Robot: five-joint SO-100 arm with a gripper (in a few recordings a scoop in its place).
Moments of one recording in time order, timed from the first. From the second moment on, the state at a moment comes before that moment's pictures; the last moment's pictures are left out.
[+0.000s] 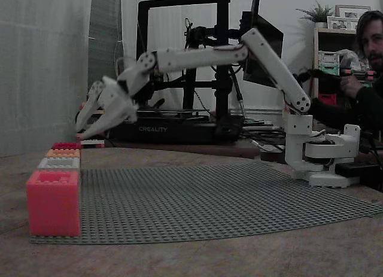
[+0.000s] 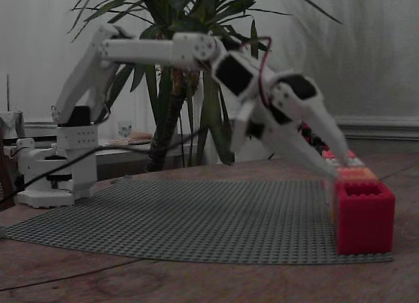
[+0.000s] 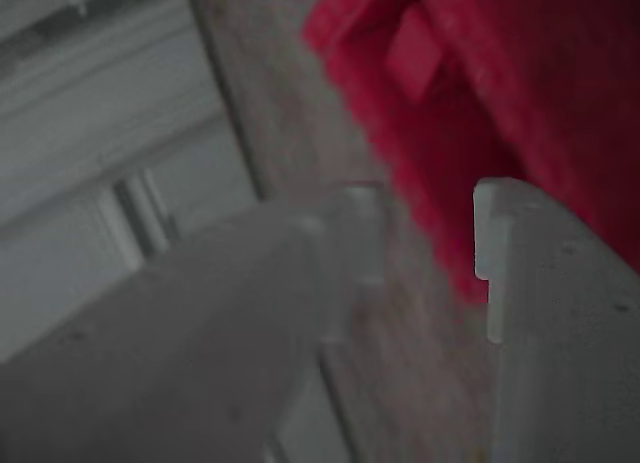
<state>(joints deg) 14.9 55.8 57.1 44.9 6.2</state>
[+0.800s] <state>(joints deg) 0.2 152.9 148.4 68.6 -3.9</state>
